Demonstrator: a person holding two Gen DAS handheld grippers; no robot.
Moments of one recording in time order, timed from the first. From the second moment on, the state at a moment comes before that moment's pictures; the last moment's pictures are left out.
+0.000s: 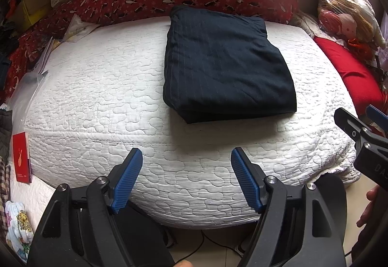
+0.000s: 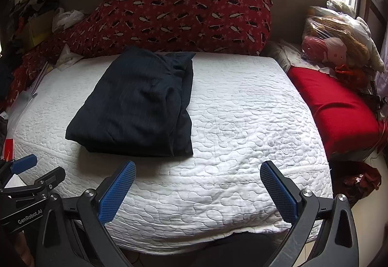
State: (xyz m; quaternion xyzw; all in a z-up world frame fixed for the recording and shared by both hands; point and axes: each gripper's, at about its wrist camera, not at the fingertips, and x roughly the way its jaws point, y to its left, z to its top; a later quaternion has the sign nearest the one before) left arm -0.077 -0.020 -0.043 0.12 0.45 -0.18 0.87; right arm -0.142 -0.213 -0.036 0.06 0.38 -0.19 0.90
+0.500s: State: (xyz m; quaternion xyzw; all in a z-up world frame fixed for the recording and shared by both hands) left arm -0.078 -0.021 -0.044 0.11 0.45 -0.19 0.86; right arm -0.140 -0.216 -0.033 0.05 0.38 -0.19 0.90
